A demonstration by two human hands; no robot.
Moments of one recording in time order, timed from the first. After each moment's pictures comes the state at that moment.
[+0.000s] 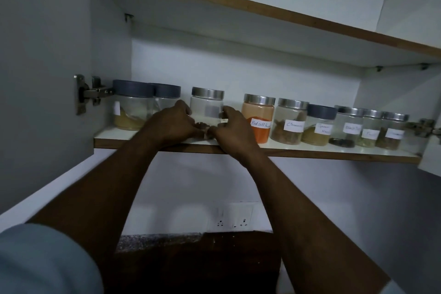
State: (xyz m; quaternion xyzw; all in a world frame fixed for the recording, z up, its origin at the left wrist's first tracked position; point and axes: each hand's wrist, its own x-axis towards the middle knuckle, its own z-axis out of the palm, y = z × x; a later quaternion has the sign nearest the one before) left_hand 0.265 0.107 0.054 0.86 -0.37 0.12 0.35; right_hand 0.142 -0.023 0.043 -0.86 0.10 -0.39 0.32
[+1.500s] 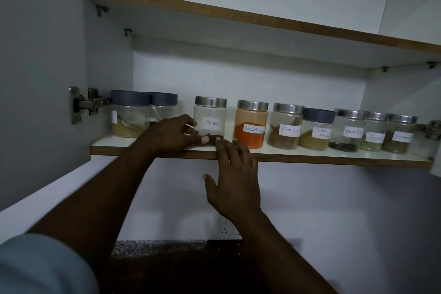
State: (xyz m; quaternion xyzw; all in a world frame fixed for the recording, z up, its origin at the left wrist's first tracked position) left_hand 0.248 0.106 0.050 0.85 -0.40 0.11 0.31; right_hand 0.092 -0.015 -0.038 -0.91 0.13 -0.40 0.02
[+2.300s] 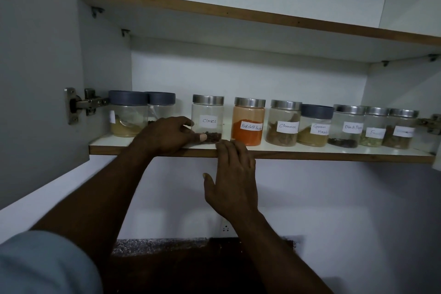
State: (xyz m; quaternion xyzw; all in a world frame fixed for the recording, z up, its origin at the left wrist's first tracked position) left_hand 0.234 0.107 0.055 0.88 -0.37 0.11 0.29; right_hand 0.102 -0.020 -0.052 -0.87 0.15 -0.47 0.01
